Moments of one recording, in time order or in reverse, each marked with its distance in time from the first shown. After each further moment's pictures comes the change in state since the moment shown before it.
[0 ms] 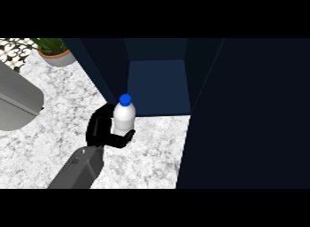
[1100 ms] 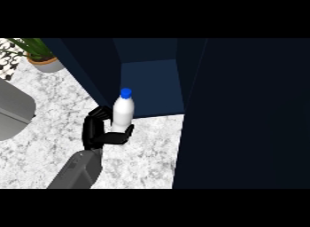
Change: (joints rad) left arm 0.062 0.038 -0.113 -0.124 0.097 0.386 0.011; right arm -0.013 -0.038 -0.165 0.095 -0.286 0.163 -0.056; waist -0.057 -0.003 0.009
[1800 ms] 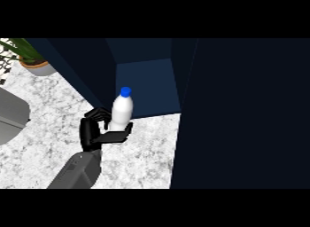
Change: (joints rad) left arm 0.021 0.008 -0.016 -0.038 -0.016 0.208 -0.025; right arm -0.019 -0.048 -0.082 0.048 -0.128 0.059 -0.003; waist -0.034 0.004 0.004
